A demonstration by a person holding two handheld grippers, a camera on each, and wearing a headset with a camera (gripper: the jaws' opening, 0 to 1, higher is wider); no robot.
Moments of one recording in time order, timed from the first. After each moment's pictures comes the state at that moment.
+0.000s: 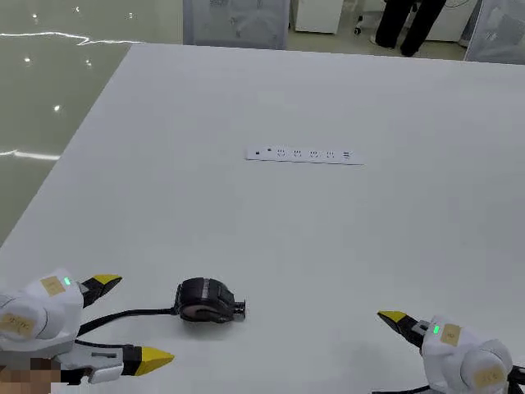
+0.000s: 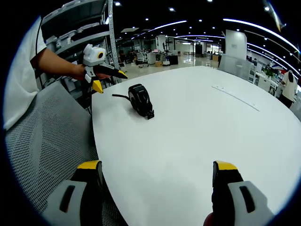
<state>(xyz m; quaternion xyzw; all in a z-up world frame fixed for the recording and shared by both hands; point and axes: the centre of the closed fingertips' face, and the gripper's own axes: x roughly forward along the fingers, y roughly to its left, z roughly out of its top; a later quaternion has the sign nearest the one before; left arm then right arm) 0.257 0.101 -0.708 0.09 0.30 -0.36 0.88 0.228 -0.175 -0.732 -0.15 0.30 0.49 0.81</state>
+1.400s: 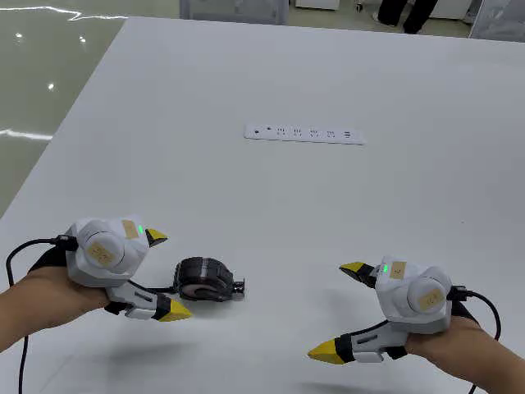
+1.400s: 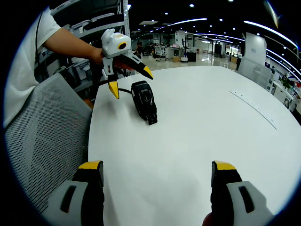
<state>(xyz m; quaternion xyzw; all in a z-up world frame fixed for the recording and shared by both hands) 0.296 0.065 -0.741 0.23 0.33 -0.45 0.80 0.264 -0.136 -0.747 -0.18 0.30 0.55 0.76</state>
